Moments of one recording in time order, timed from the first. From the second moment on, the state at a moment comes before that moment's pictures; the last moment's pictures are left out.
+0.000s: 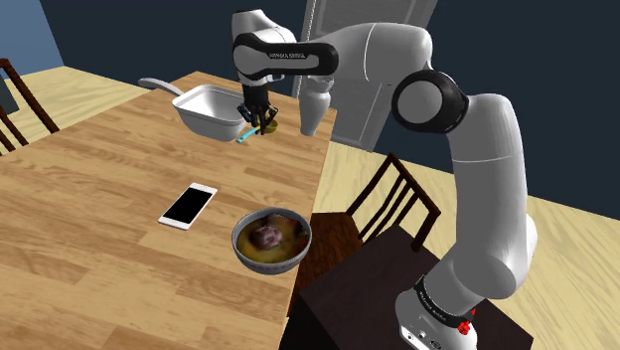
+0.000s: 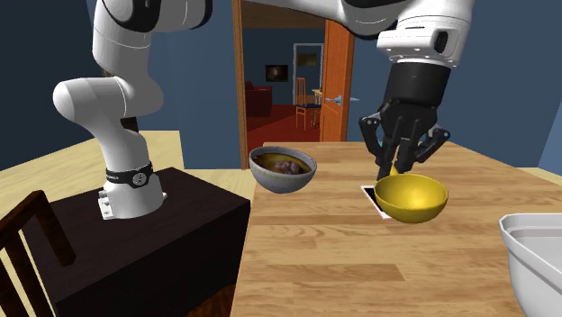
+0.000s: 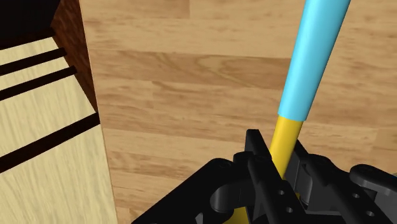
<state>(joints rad) 0.05 0.66 0.27 -1.17 -0.31 1.69 1.23</state>
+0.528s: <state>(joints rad) 0.04 0.37 0.32 -1.62 -0.25 1.84 1.32</state>
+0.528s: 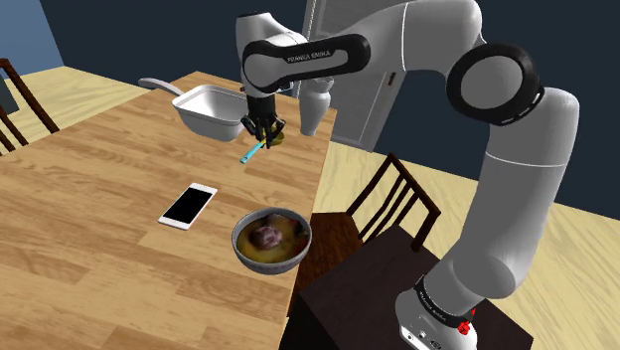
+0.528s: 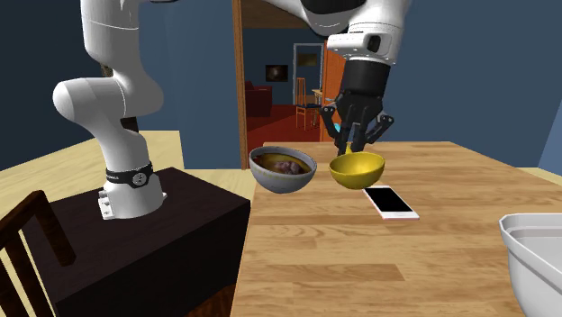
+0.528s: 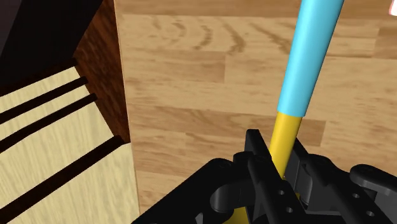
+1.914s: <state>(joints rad) 0.16 -0.19 0.48 -2.29 0.00 1.96 1.52</state>
